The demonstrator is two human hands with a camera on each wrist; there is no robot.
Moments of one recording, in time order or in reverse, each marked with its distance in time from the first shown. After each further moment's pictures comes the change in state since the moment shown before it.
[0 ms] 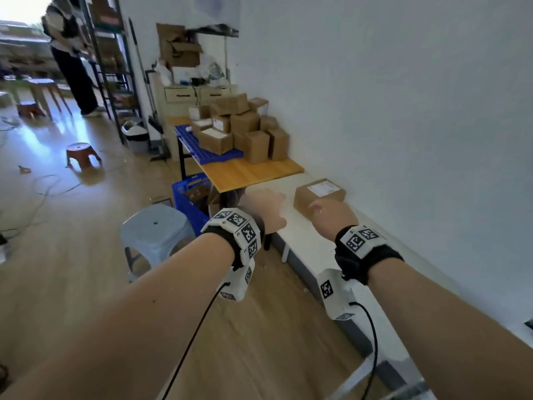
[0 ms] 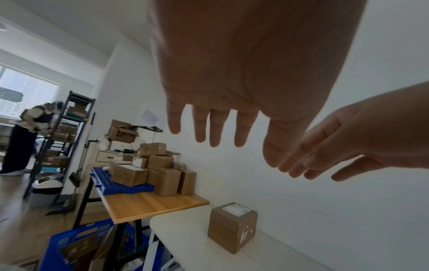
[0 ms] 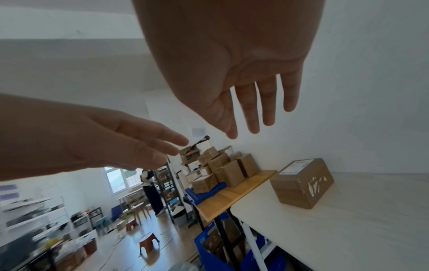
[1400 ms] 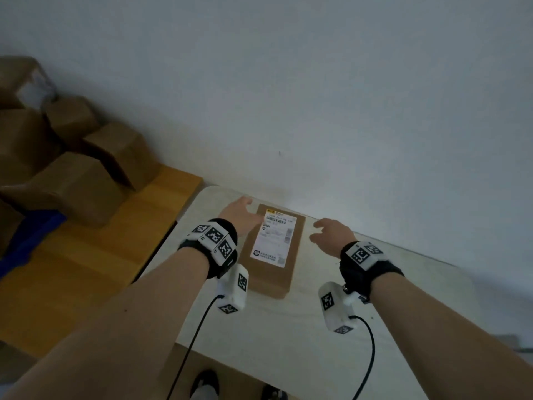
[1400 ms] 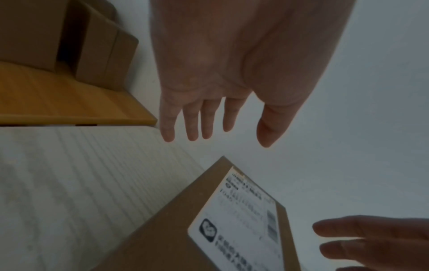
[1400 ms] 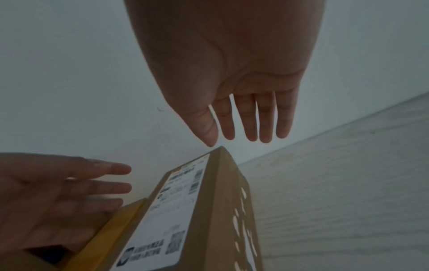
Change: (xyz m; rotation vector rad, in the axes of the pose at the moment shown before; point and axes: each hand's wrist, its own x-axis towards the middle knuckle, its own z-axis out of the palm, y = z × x) left_hand 0.561 0.008 0.063 -0.522 -0.525 0.189; right_hand 0.389 0.186 0.067 0.340 -0.156 0.876
